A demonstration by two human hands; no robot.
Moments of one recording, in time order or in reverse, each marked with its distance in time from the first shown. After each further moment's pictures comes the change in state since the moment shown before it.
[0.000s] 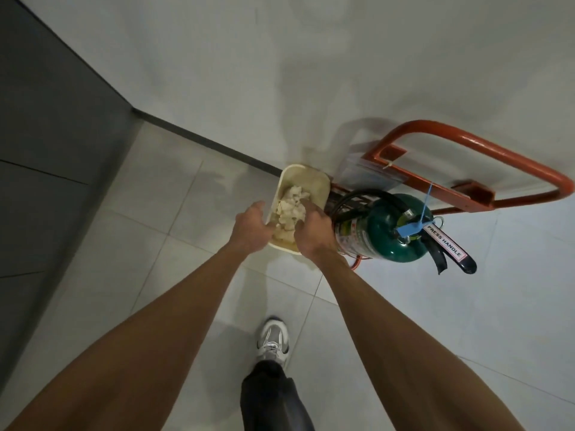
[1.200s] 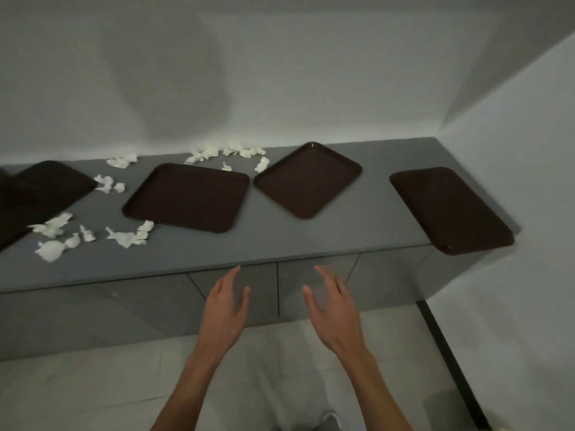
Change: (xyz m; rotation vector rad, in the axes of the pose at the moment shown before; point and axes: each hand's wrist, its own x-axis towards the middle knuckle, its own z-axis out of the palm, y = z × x) left_hand -0.833 -0.386 -0.439 -0.354 1.297 -0.264; right_hand -0.705 -0.615 0.076 -0.064 -0.224 -1.211
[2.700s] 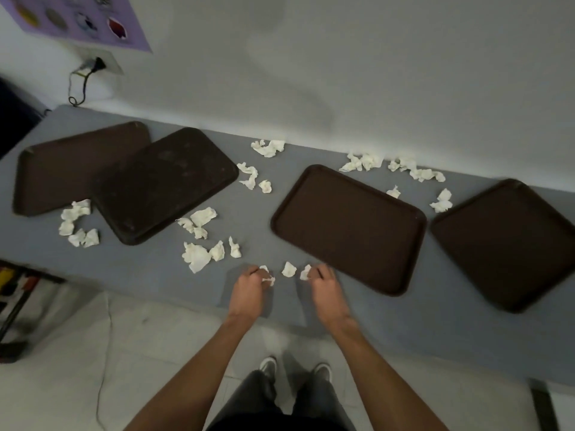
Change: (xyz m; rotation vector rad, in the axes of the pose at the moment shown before) left_hand 0.254 -0.378 -0.181 0.113 -0.047 -0.322; right_hand 0.246 -0.216 0.462 -0.415 -0.464 -0.276
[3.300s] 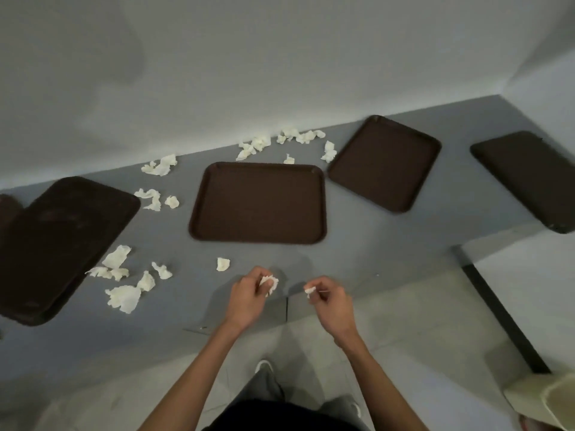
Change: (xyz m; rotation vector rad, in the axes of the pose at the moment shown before) left_hand -0.066 0.100 0.022 -0.145 -0.317 0.342; right_hand -0.187 0.026 -0.051 0.755 0.370 0.590
